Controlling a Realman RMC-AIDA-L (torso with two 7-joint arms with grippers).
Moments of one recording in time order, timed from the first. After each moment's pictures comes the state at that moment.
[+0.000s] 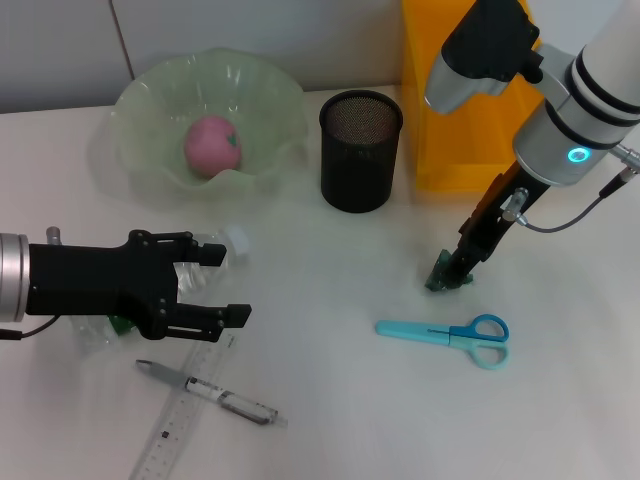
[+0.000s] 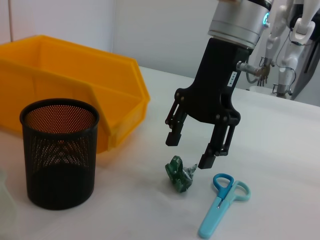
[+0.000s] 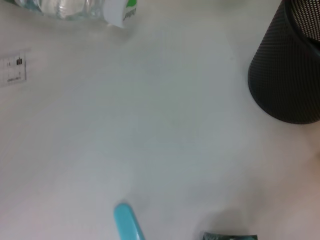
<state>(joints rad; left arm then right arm) -0.48 -2.00 1.15 0.90 1.86 1.52 -1.56 0.90 2.07 -1.15 -0.96 -2.76 -1.55 2.31</state>
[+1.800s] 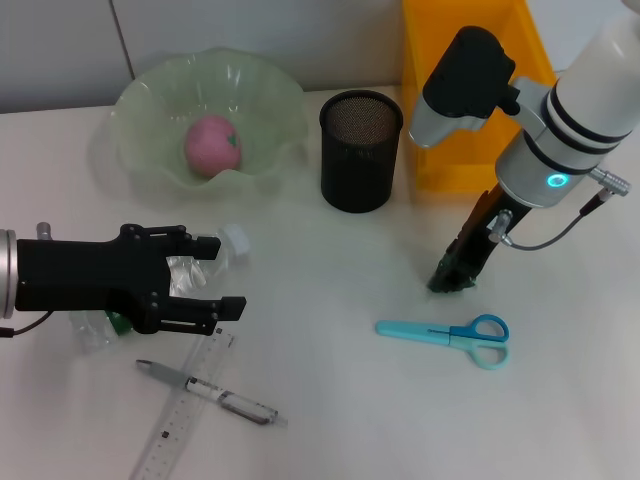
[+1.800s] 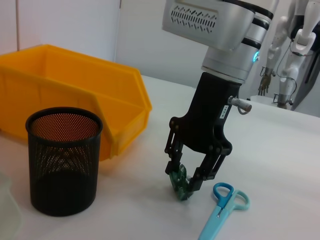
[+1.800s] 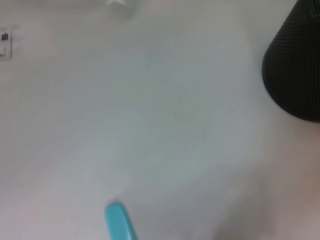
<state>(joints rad) -0.47 -2.00 1.11 0.91 1.86 1.55 -1.56 0.91 2.08 -1.20 -0.83 -2.75 -1.42 2.27</state>
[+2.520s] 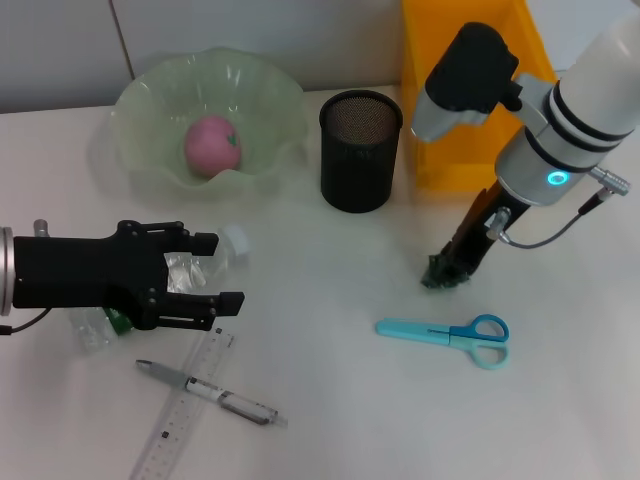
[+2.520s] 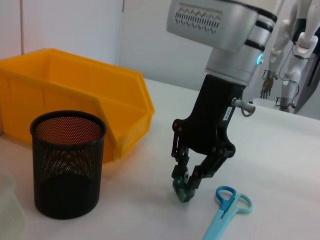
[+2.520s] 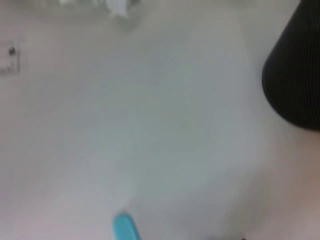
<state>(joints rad) -0.47 -2.00 1.09 0.91 1.86 1.55 -1.56 0.90 2.08 -1.19 -0.86 -2.74 -1.44 2.27</state>
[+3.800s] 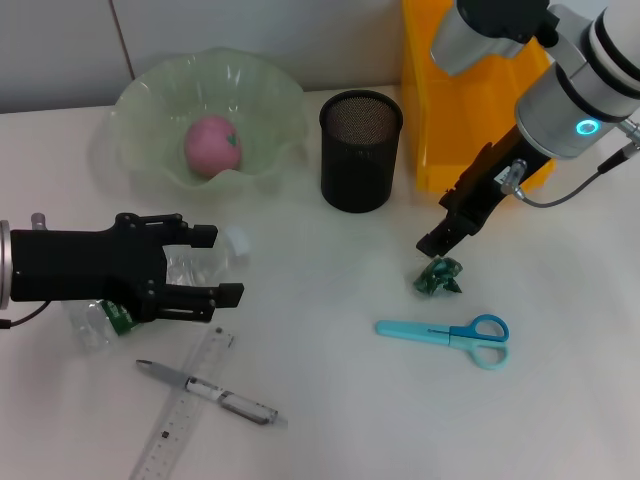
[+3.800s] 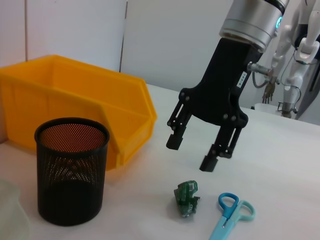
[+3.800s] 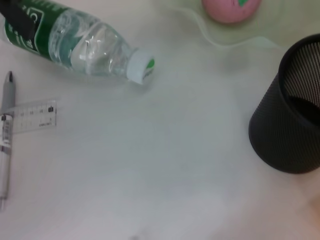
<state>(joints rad) -0.48 -2.01 1.07 0.91 1.86 1.56 -1.57 0.85 2.07 -1.14 -1.12 -2.67 -1.61 2.30</state>
